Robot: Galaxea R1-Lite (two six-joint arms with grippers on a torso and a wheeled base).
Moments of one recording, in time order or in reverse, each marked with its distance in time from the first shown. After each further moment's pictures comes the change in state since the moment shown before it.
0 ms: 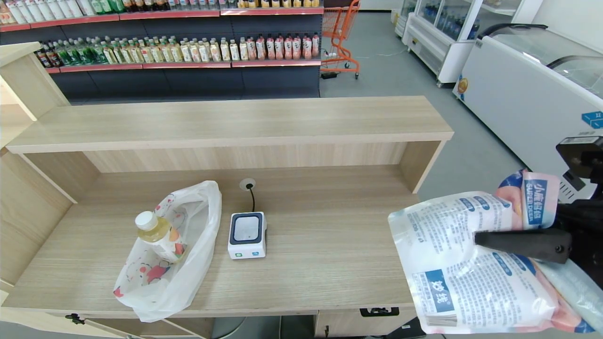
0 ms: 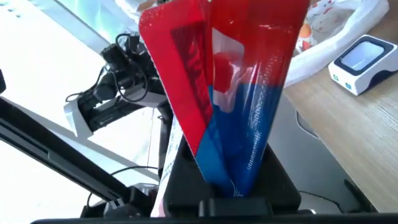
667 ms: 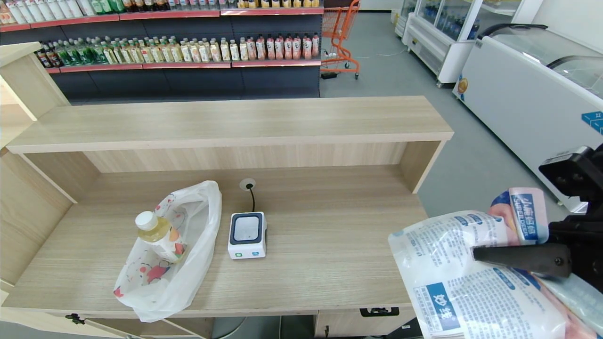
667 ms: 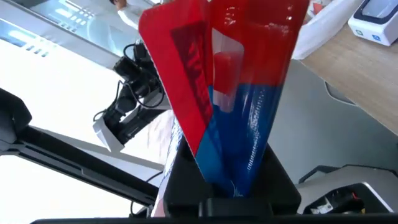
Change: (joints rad) left arm 0.000 0.000 0.000 0.000 0.000 0.000; right arm 0.004 -0.038 0.030 0.118 -0.040 0.136
